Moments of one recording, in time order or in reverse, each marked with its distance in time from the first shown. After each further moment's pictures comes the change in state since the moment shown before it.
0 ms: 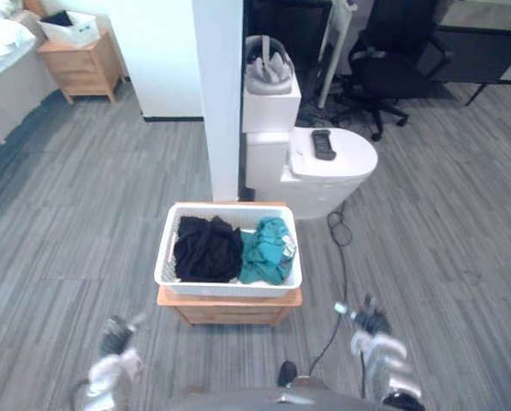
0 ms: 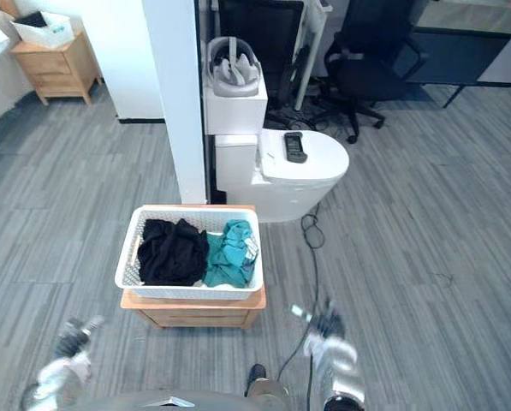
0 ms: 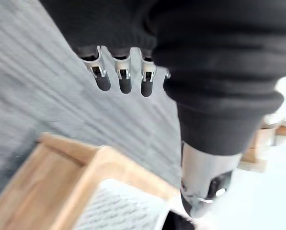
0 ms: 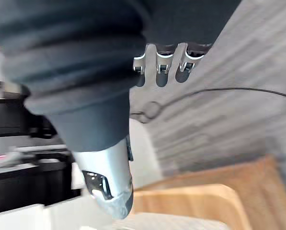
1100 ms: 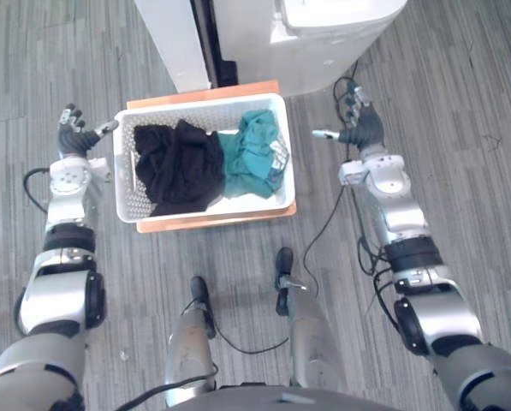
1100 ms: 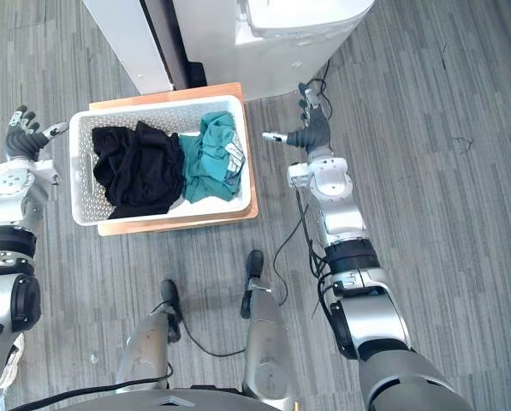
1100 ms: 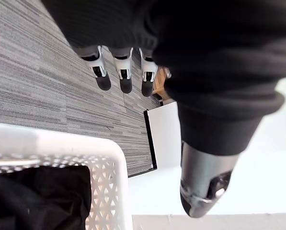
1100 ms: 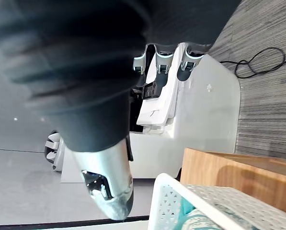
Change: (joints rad) left arm -1.001 0.317 -0.212 0.277 0.105 0.052 0.074; right arm -0.811 -0.266 0.403 -0.074 0.043 0.032 -0.060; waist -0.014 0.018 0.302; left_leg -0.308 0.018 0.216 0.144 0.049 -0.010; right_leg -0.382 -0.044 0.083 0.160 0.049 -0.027
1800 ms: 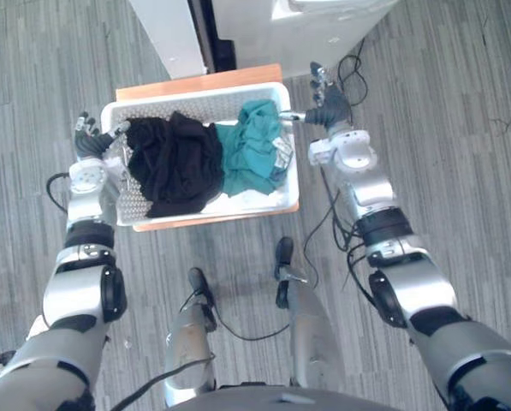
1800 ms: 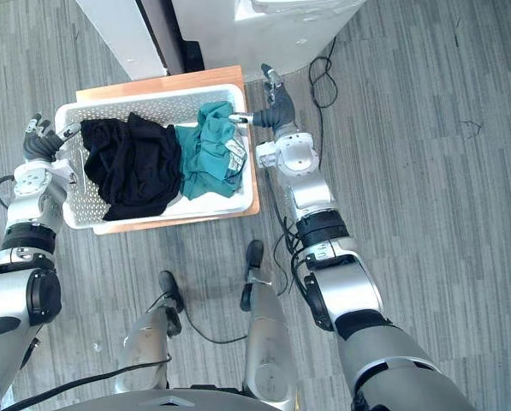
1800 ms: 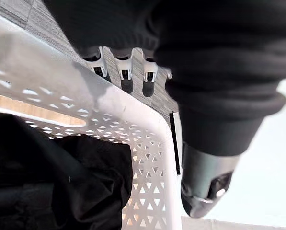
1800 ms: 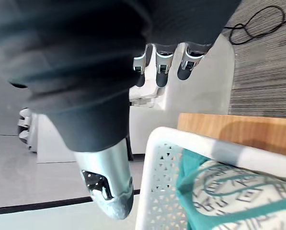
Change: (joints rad) left arm -0.016 -0.093 0.122 0.007 0.057 0.058 0.045; right arm -0.177 0.112 0.053 0.173 -0.043 0.046 0.003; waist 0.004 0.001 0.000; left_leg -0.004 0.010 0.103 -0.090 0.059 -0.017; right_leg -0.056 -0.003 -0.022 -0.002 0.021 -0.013
